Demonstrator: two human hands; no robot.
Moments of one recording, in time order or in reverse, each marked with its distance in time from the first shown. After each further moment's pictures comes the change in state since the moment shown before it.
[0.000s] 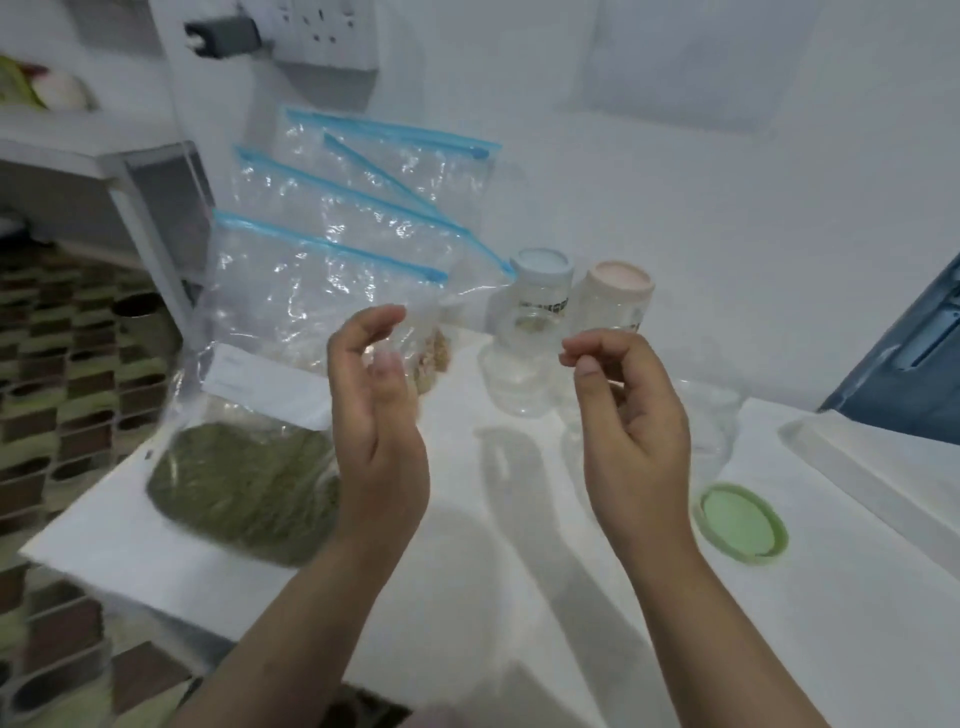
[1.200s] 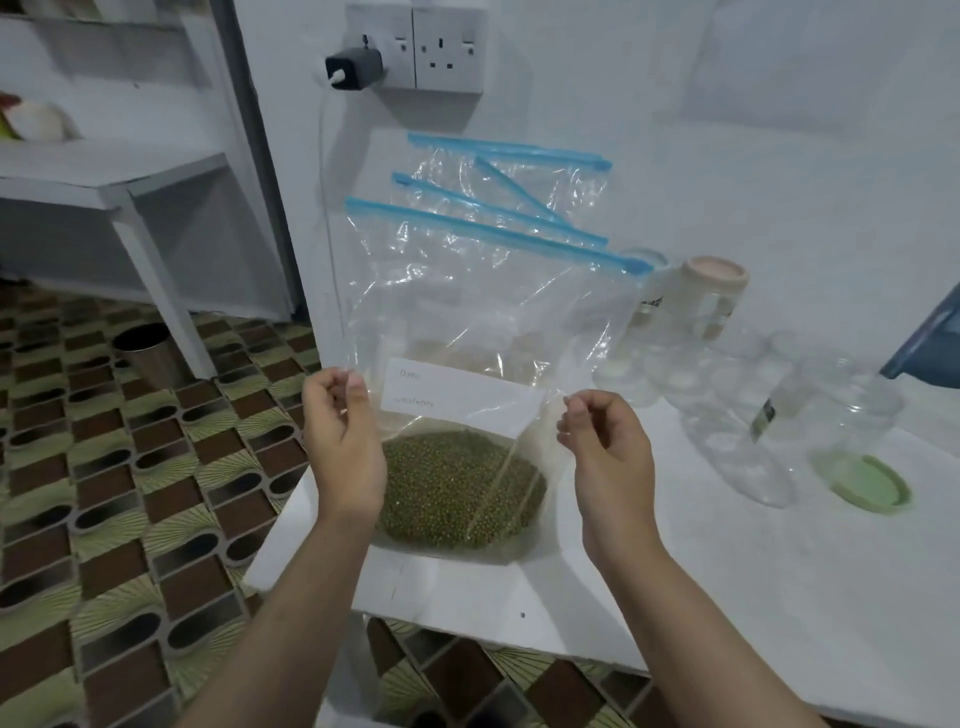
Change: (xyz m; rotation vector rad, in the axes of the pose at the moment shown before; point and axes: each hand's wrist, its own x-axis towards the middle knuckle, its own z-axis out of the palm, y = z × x) left_hand 0.098 -0.102 -0.202 0.065 0.056 -0.331; right_hand -0.065 0.008 0.191 0.104 0.222 0.430
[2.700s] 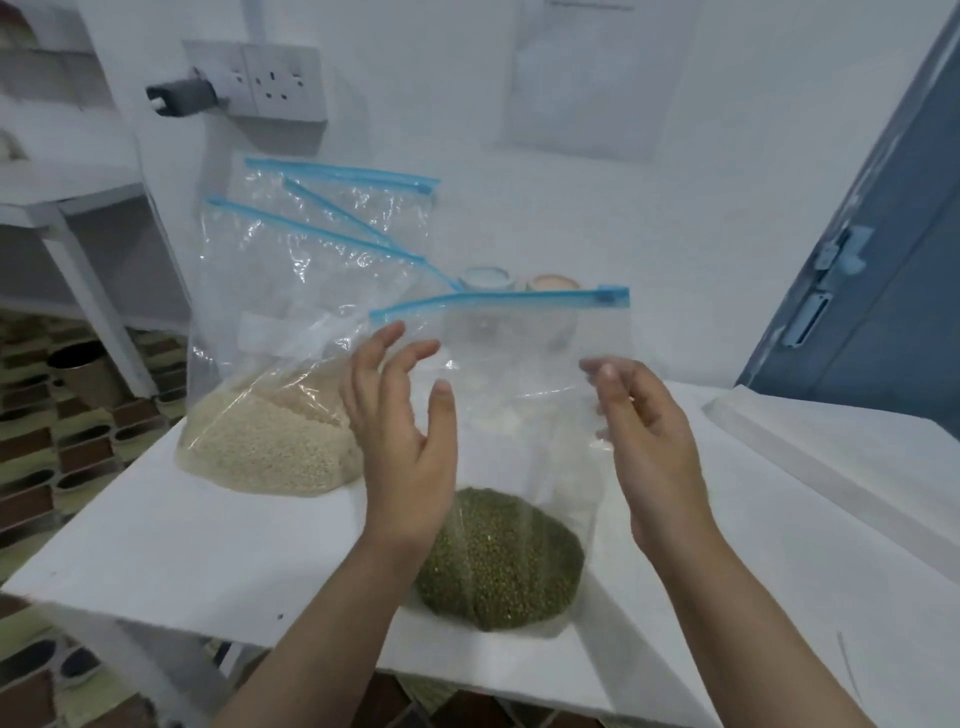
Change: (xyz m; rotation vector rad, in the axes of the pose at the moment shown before) left_hand -0.172 0.086 0.196 0.140 -0.209 0.375; right_hand 0.073 -0.073 -0.232 -0.123 -0.106 -0.136
